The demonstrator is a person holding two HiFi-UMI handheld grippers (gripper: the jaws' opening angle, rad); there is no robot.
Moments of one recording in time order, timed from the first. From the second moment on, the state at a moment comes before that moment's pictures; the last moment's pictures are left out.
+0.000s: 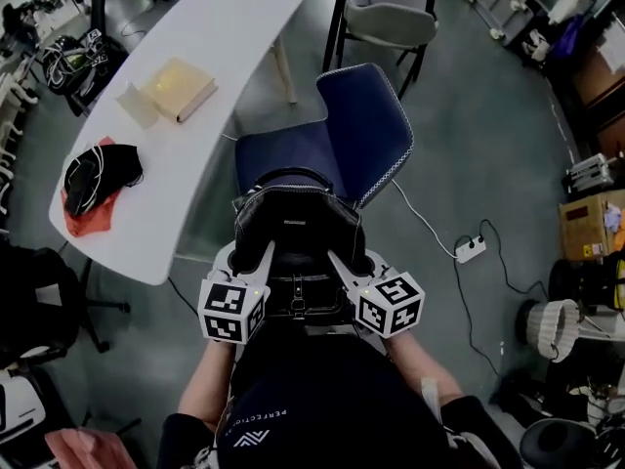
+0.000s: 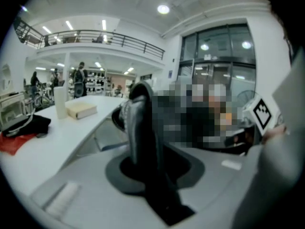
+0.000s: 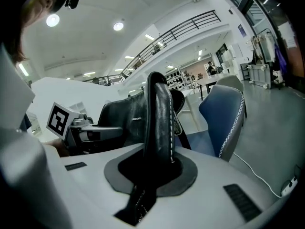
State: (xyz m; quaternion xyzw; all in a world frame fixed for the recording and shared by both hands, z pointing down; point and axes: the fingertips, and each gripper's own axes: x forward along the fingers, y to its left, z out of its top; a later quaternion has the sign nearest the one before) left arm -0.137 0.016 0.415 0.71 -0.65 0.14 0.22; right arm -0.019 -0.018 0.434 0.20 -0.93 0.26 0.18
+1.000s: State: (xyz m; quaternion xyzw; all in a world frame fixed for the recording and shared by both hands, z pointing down) left arm -0.211 -0.171 0.504 0.80 -0.51 0.22 0.23; right arm -0.089 -0.157 0.522 0.36 -0.86 0.33 0.16
